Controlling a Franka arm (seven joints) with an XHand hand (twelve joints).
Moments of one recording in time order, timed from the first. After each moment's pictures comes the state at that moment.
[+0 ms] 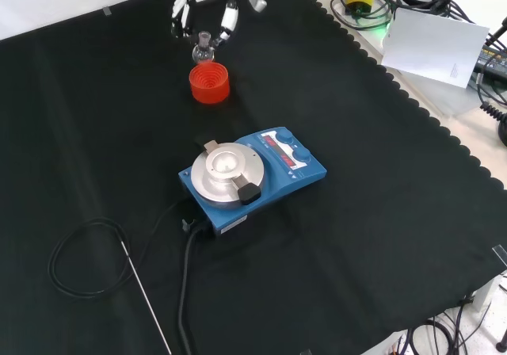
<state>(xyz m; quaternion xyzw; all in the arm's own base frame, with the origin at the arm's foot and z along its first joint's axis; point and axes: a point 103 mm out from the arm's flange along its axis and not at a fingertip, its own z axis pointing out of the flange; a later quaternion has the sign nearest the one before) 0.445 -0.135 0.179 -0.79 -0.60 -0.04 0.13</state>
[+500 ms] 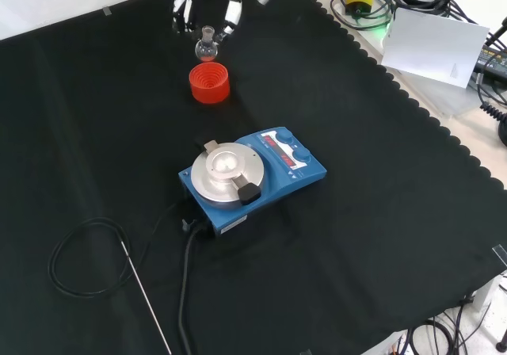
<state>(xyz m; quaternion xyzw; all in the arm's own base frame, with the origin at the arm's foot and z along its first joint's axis) 0.444 -0.114 0.202 -0.78 -0.61 -0.02 0.13</state>
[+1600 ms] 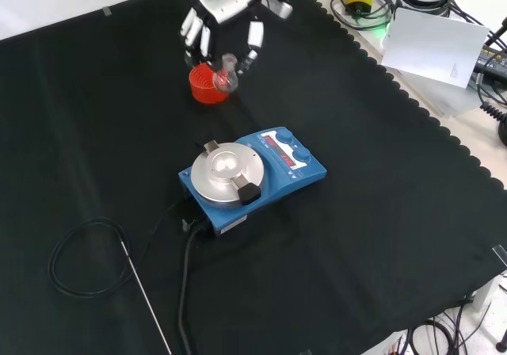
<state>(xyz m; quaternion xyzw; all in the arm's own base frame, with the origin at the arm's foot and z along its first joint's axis) 0.476 0.043 0.256 -0.69 -0.71 0.02 0.12</state>
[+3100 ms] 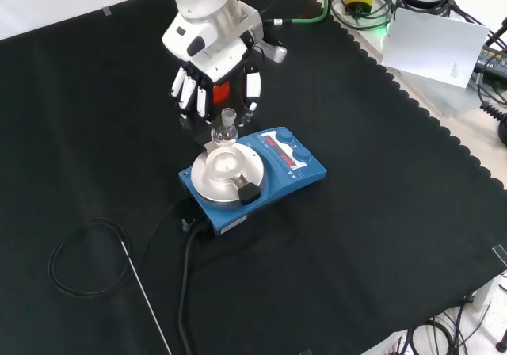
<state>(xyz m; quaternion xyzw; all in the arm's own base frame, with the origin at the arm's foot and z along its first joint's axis) 0.542 0.140 0.245 -0.64 -0.76 0.06 0.13</state>
